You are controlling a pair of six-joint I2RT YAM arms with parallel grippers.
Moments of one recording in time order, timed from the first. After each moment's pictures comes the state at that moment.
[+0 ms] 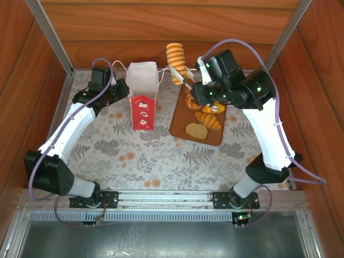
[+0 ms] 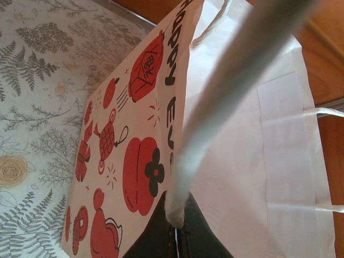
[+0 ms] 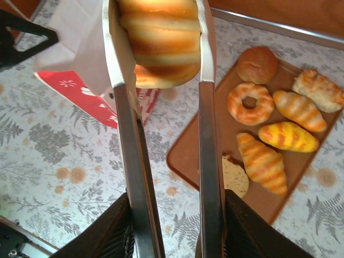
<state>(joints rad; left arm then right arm) -0.30 1.42 1.31 -0.53 0.15 -0.69 0.77 1.65 2.40 -1.57 0.14 0.26</state>
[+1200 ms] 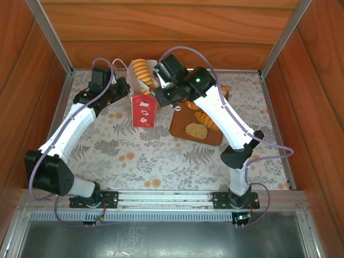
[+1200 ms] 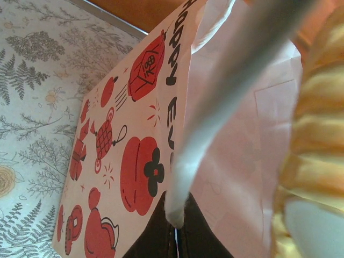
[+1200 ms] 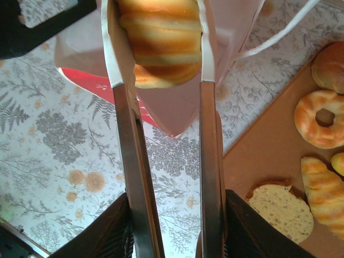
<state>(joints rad) -0.30 1.42 1.30 -0.47 0.16 -0.71 0.89 1.96 2.44 -1.44 0.12 0.29</state>
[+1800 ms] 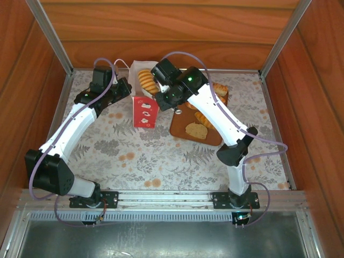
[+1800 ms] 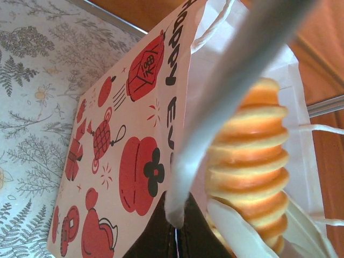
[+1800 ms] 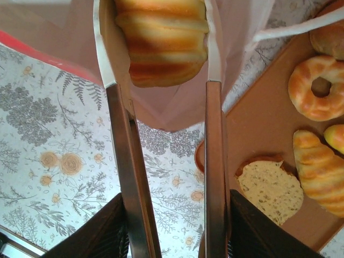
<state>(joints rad) -0.31 1.43 1.29 -0.45 0.17 -0.72 0.87 2.02 2.43 -1.52 0.13 0.29</state>
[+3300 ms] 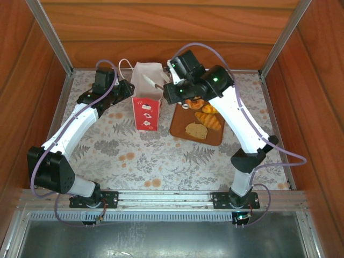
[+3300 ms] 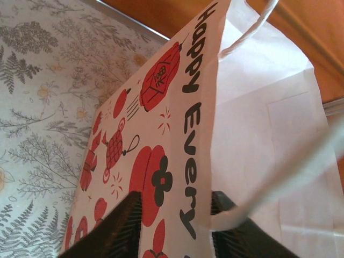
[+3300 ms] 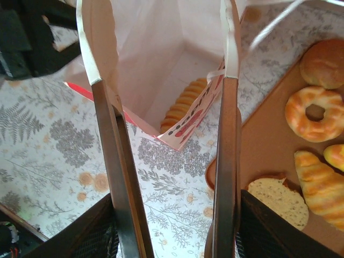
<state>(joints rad) -0.31 1.44 1.26 -0.42 0.16 -0.72 0.82 1.81 2.35 -1.41 0.06 0.29</state>
